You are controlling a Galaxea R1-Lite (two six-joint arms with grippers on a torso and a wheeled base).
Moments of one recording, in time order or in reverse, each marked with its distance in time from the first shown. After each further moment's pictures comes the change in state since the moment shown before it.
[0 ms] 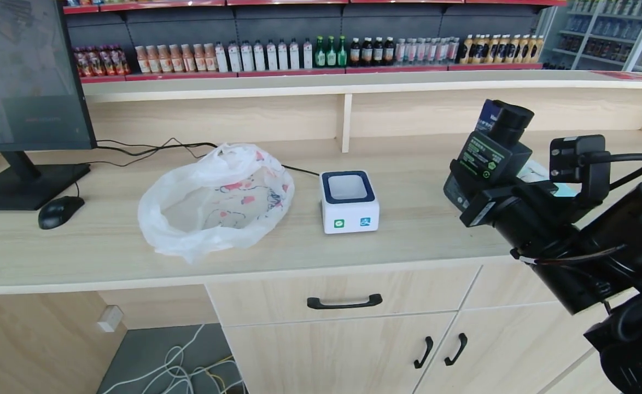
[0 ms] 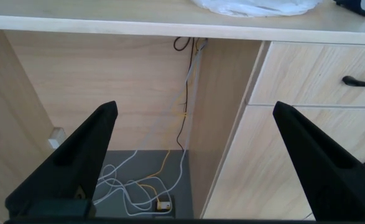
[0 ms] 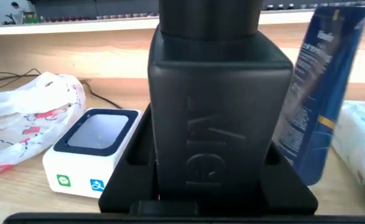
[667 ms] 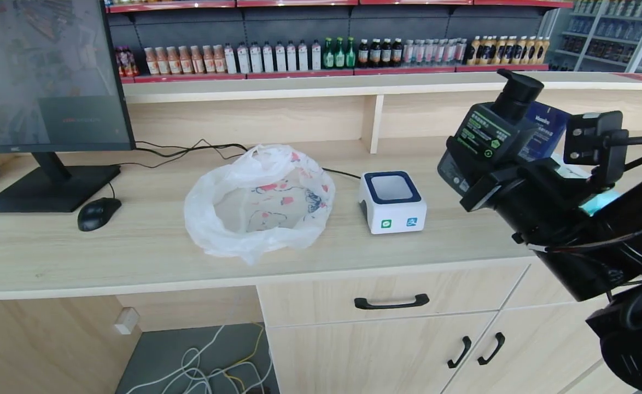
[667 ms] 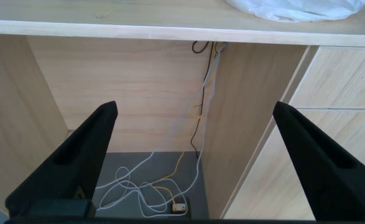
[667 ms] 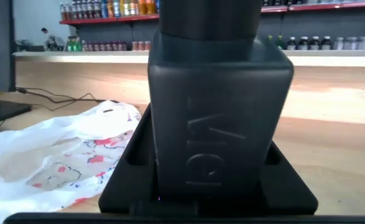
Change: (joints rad) left arm 0.000 0.000 0.000 0.000 0.000 0.003; right arm 0.000 -0.002 -0.067 -0.009 0.123 0.000
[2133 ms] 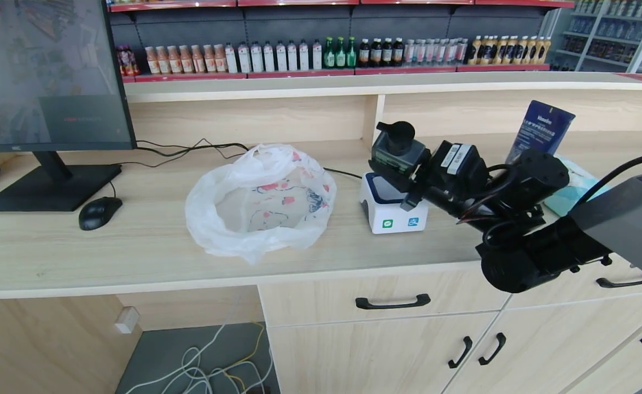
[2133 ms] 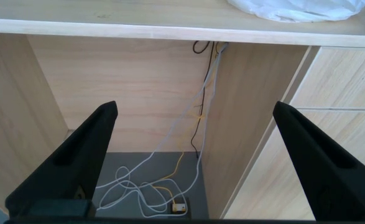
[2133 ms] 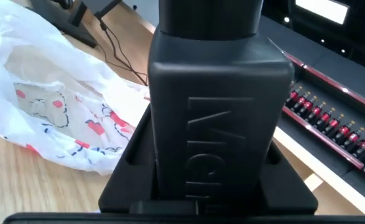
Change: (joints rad) left arm 0.000 0.000 0.000 0.000 0.000 -0.002; right arm -0.128 0.421 -0.526 0.004 0.735 -0.450
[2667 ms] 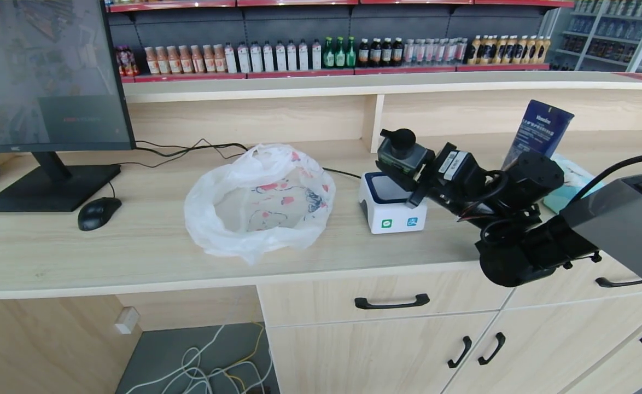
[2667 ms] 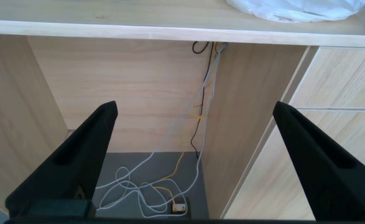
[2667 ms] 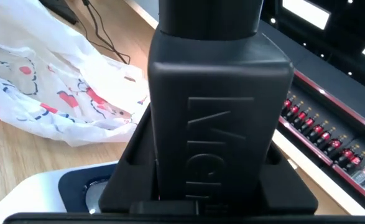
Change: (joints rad) left arm 0.001 0.000 0.000 0.000 -0.001 0.002; right arm -0.039 0.053 -0.052 -0.001 0.006 -0.071
